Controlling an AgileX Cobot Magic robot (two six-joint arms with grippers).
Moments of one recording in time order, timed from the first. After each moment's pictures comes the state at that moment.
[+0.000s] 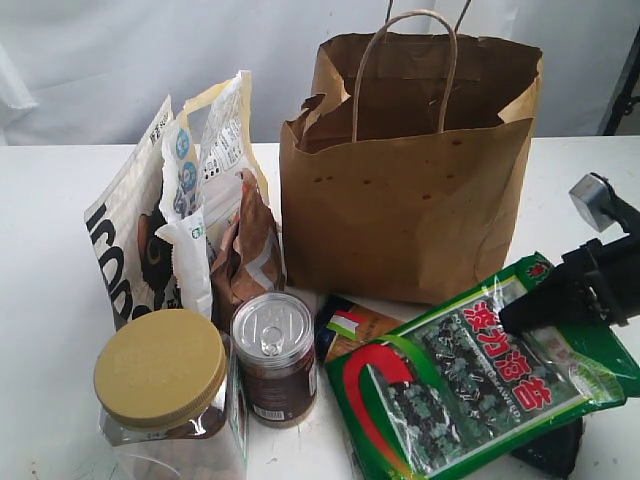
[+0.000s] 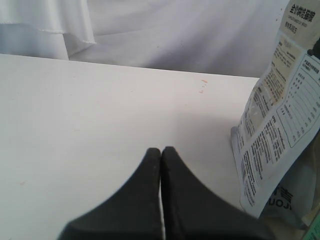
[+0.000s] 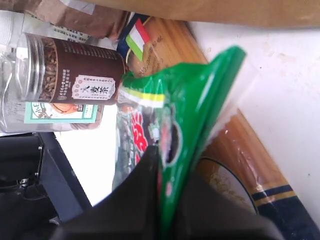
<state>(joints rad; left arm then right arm) -0.05 0.00 0.00 0.03 0.35 -0.09 -0.26 1.88 -0.91 1.00 1.22 -1.16</state>
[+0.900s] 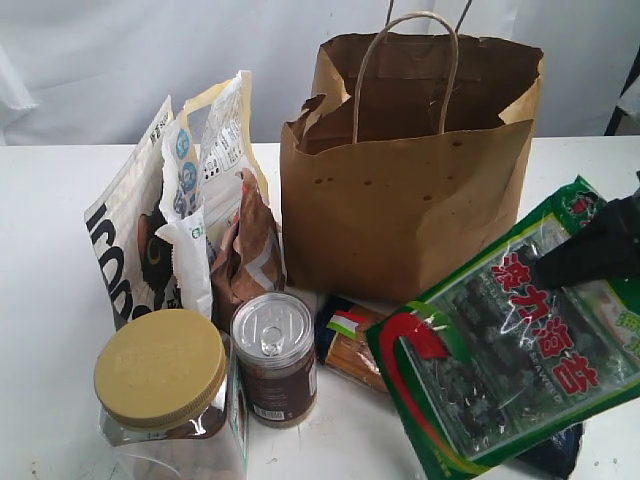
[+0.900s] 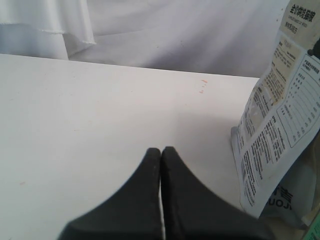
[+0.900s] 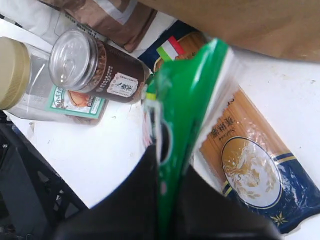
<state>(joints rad) -0.05 0.00 0.00 0.03 0.35 -0.09 -0.17 1.36 -0.91 0.81 1.21 -0.84</state>
